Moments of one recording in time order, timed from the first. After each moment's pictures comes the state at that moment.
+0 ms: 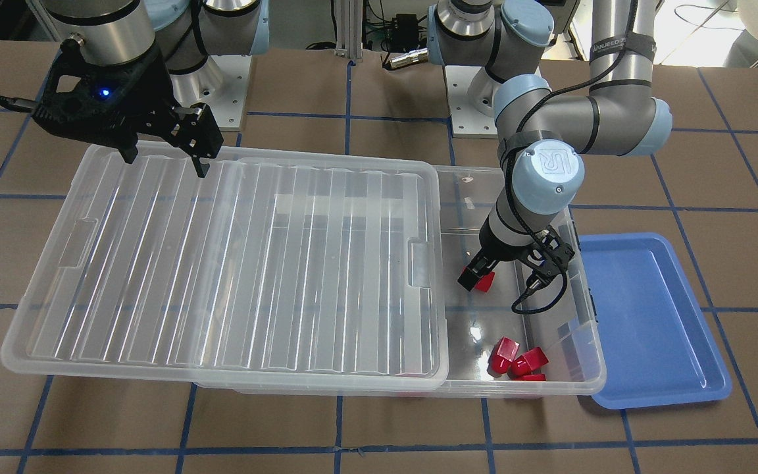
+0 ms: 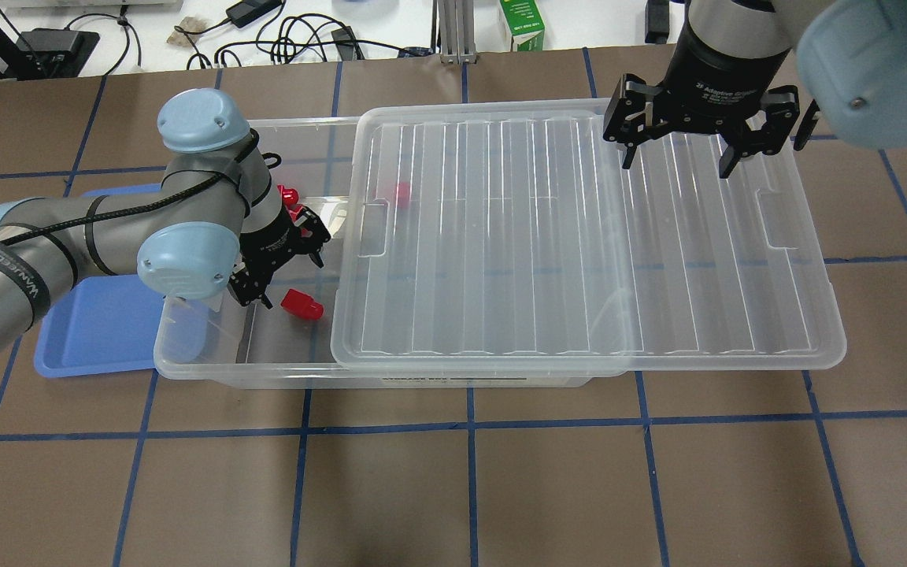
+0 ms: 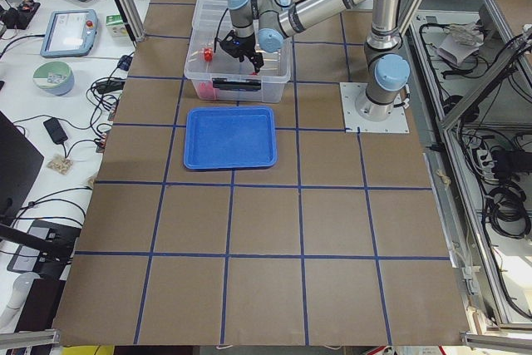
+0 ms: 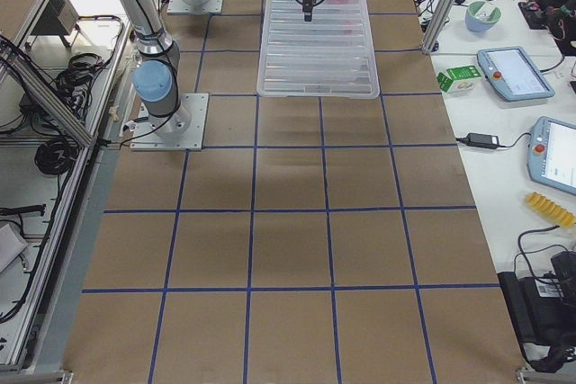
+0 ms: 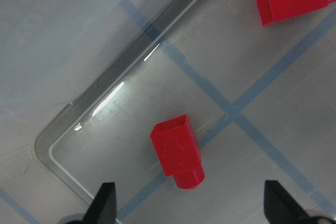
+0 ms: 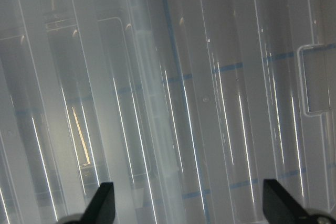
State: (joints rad) left arm -1.57 -1.84 -1.91 -1.06 1.60 -0.80; right arm 1.64 -1.56 1.53 -1.58 -1.61 0.27
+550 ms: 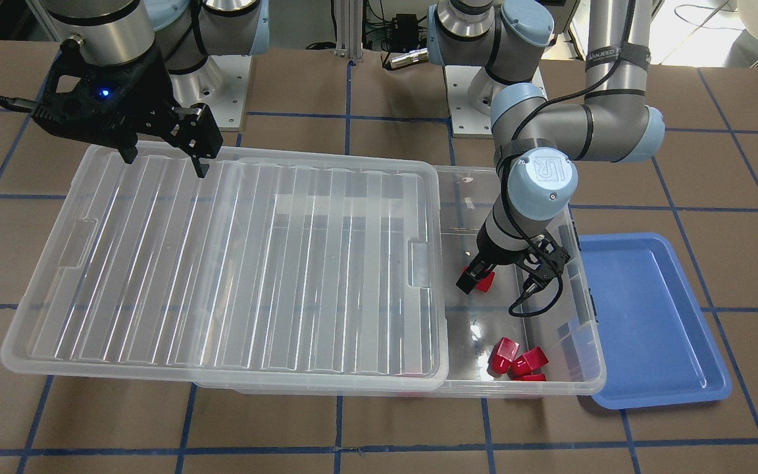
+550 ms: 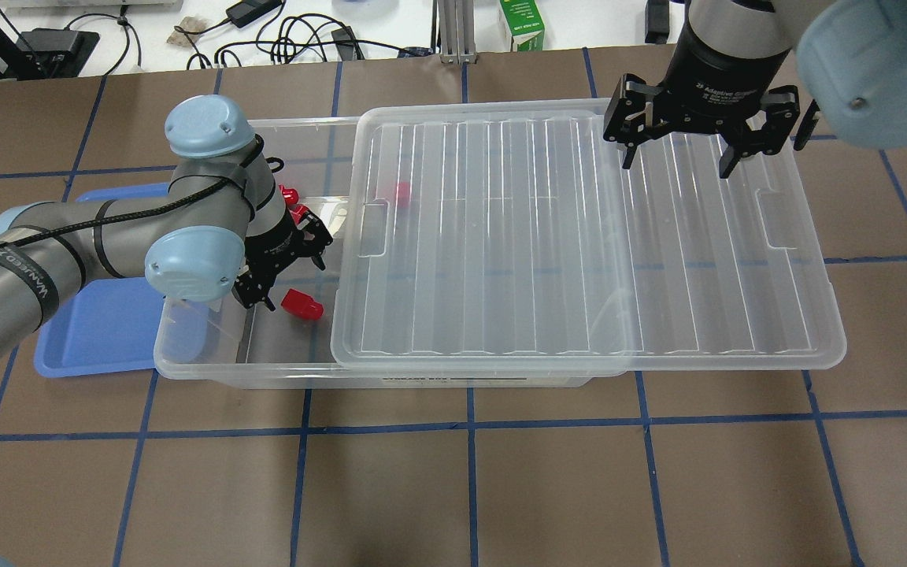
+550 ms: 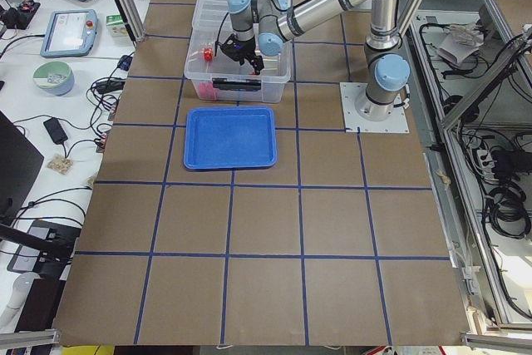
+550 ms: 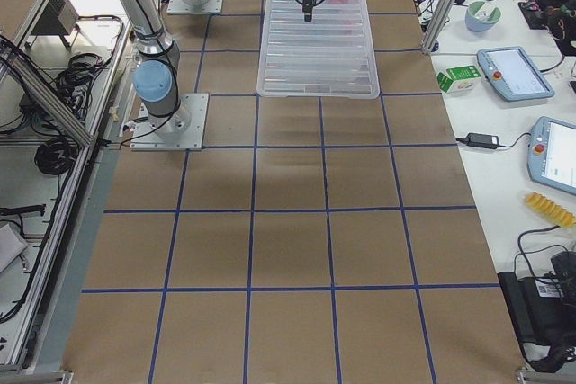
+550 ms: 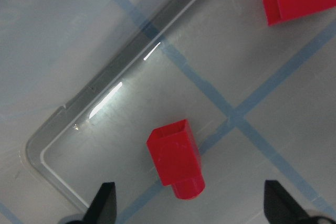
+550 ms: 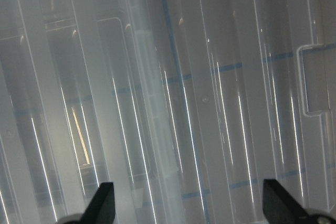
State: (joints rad) left arm -1.57 -1.85 -1.93 -1.02 1.60 -0.80; right arm 1.64 -1.56 1.53 -1.58 -1.61 0.27
